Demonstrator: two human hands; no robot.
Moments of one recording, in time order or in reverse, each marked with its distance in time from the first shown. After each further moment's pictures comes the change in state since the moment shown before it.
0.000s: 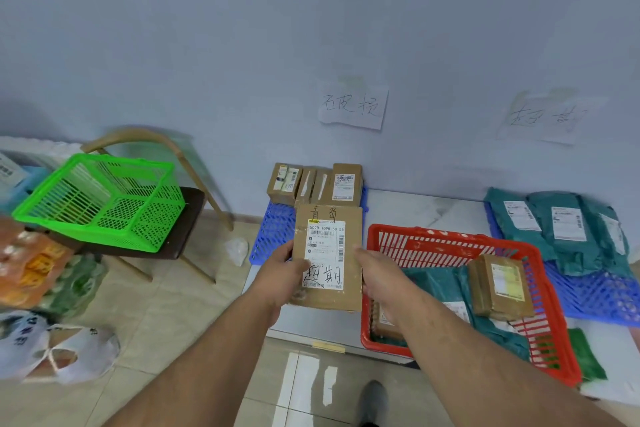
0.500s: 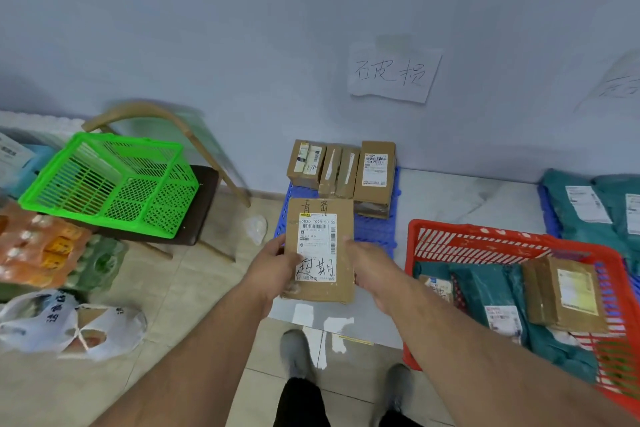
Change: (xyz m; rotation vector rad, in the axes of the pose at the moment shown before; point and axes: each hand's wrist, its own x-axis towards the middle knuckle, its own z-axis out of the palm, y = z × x) left_hand 0.102 -0.014 -0.081 0.008 0.073 -0.134; right_hand 0.111 -0.019 0.083 -0.070 -0.046 0.102
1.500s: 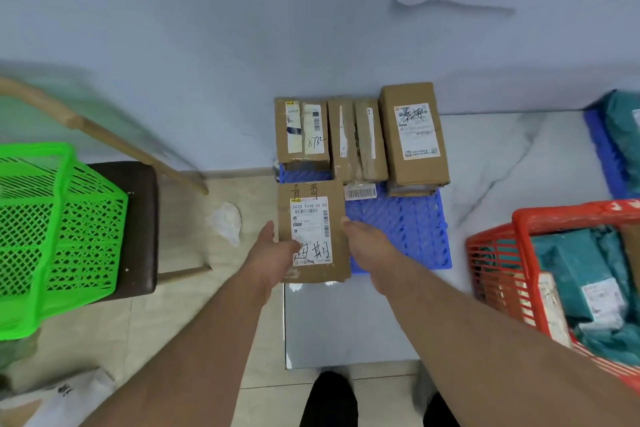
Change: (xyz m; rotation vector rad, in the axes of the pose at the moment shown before) left_hand 0.287 -0.005 -0.075 0.180 -0.211 -0.225; right_hand 0.233 -0.041 0.110 0.076 0.234 0.236
